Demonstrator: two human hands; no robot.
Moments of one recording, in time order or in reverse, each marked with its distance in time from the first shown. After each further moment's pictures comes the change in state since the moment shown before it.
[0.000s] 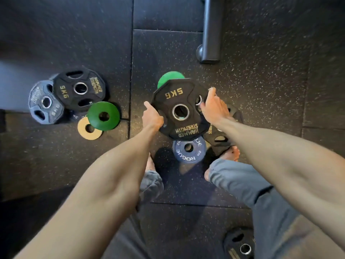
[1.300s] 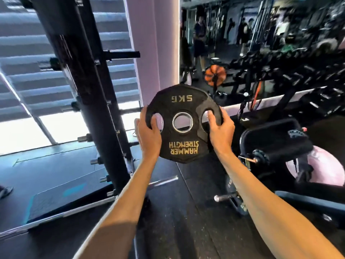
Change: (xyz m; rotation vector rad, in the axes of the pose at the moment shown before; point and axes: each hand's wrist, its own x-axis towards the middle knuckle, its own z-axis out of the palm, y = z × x) left_hand -0.480 0.764 -0.367 -0.796 0.519 1.275; right_hand -0.047 0.045 -0.914 0.891 1.323 -0.270
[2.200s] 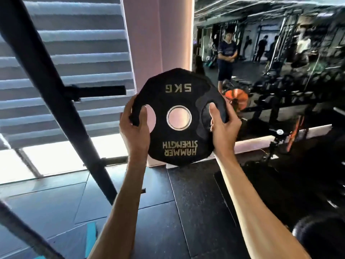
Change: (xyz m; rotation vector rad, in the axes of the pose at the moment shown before) left_hand 0.409 -0.091 0.292 -0.251 0.186 0.155; right_hand 0.419 0.140 0.266 0.531 0.002 0.004
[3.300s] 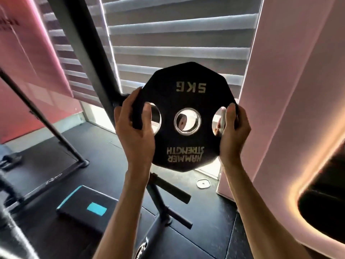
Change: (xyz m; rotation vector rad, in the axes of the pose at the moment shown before) left_hand 0.216 -0.158 0.046 0.598 0.618 0.243; right_hand 0.180 0.285 0.309 0.347 -0.537 0.206
